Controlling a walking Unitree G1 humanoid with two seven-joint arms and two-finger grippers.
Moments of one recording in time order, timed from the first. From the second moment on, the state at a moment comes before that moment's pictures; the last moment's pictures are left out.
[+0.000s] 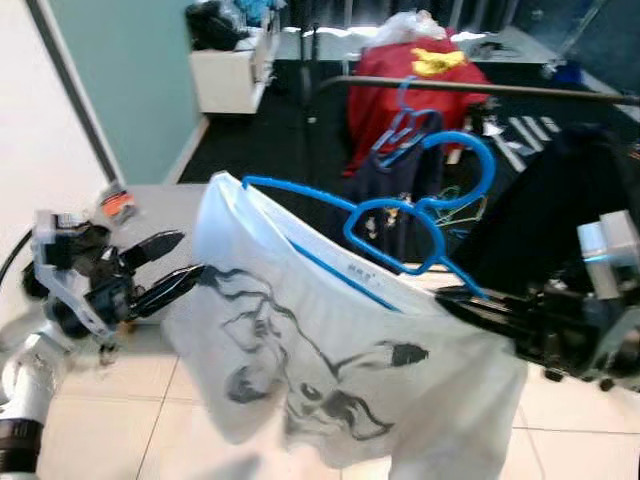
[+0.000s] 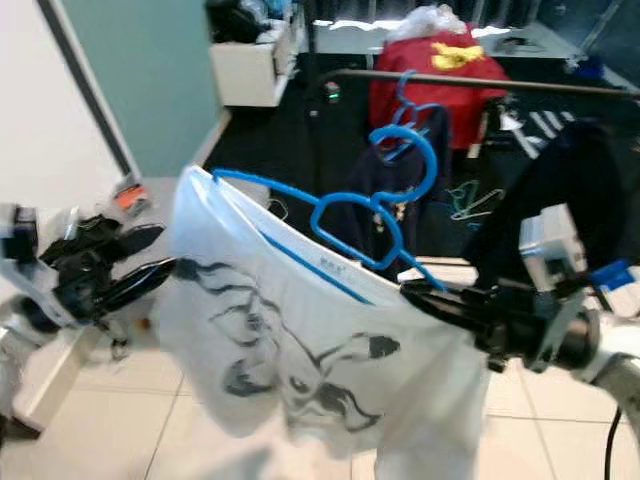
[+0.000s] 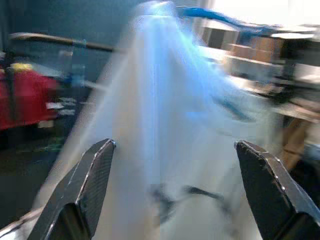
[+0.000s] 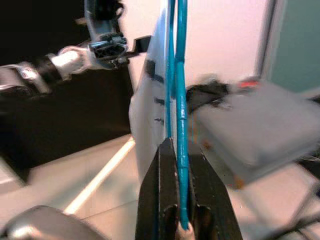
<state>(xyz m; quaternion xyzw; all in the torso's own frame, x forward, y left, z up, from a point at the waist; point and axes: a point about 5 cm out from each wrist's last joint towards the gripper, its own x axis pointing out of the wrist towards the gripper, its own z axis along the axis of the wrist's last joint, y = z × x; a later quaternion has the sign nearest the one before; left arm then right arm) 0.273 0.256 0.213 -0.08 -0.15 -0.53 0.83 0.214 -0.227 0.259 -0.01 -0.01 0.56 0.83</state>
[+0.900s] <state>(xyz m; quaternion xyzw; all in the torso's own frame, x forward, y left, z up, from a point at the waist) 0.288 0.244 0.251 -0.05 -0.23 -0.49 0.84 0.202 -0.226 0.282 0.02 -0.03 0.62 0.79</state>
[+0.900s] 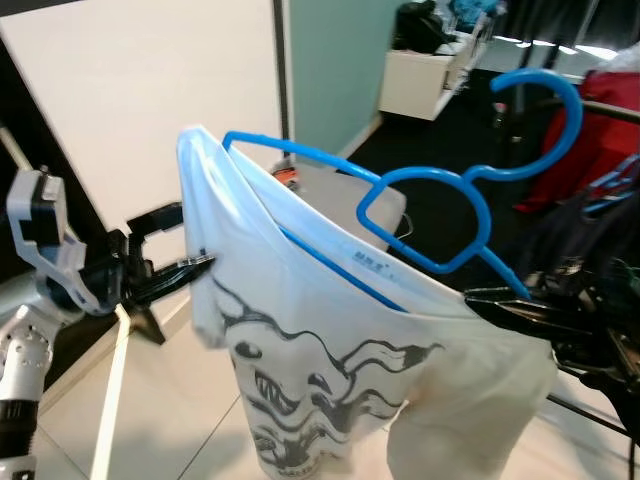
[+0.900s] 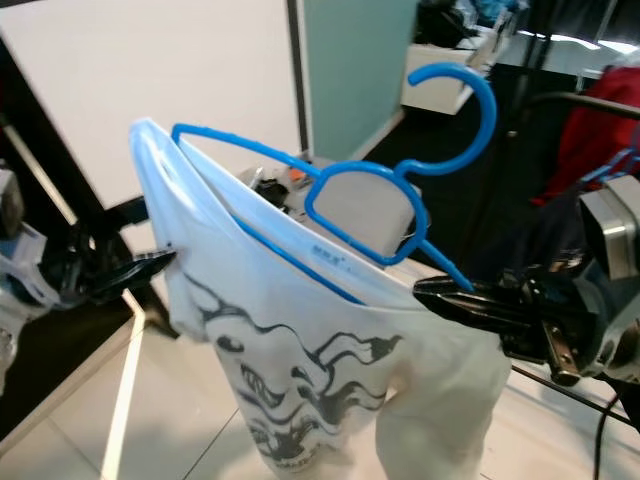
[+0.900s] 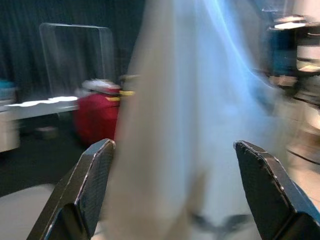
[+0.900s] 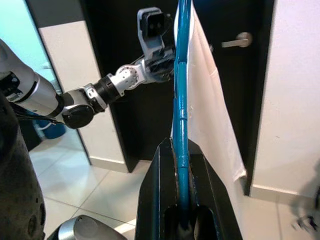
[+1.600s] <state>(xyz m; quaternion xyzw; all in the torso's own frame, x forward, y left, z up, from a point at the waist) 0.282 0.218 0.251 -0.04 -0.21 -0.57 0.80 0.205 -0.224 0.287 0.03 -0.05 0.61 0.79</state>
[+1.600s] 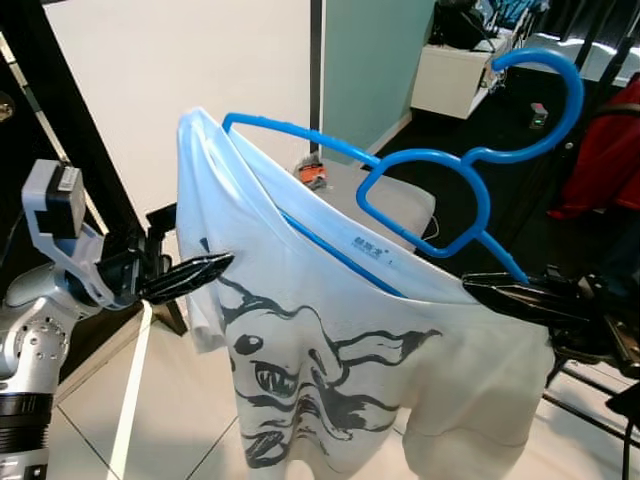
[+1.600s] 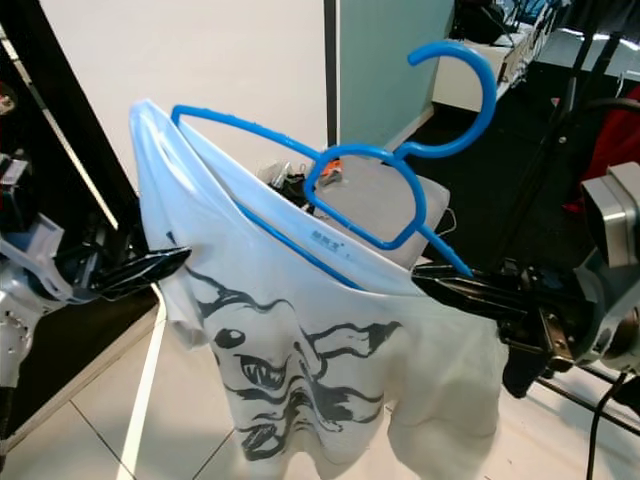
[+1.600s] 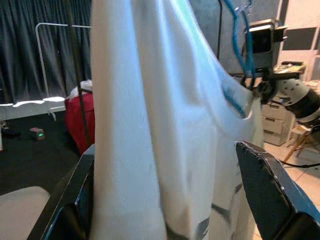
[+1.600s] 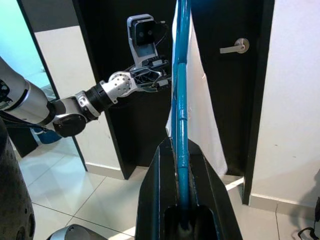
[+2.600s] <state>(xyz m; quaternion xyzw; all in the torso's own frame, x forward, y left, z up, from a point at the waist) 0.296 0.236 0.271 -0.07 -0.25 -0.49 0.83 0.209 -0.229 0.263 0.00 0.03 0.56 0.83</state>
